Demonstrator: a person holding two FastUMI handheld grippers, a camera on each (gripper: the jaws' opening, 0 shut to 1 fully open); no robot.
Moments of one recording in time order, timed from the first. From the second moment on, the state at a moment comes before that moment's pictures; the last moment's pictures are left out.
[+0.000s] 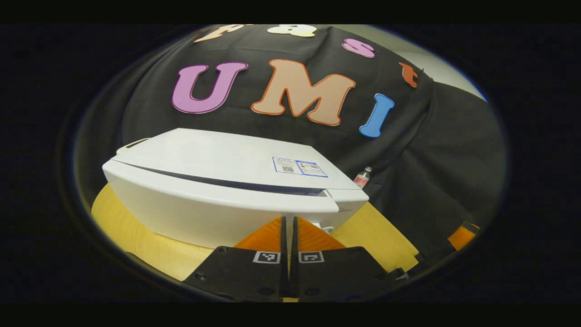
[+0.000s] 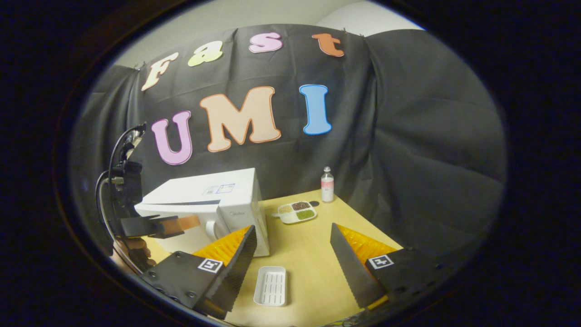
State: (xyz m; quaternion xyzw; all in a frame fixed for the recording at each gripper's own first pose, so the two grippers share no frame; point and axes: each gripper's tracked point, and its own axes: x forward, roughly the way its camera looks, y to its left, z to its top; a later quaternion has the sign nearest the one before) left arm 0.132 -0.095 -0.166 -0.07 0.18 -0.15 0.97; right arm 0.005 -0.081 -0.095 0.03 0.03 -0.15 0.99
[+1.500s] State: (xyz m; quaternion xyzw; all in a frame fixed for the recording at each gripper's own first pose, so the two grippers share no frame) left arm 0.151 -0.099 -0.154 -0.07 0.16 -0.13 0.98; right arm 0.022 -0.082 -0.103 0.02 0.05 -0.15 0.99
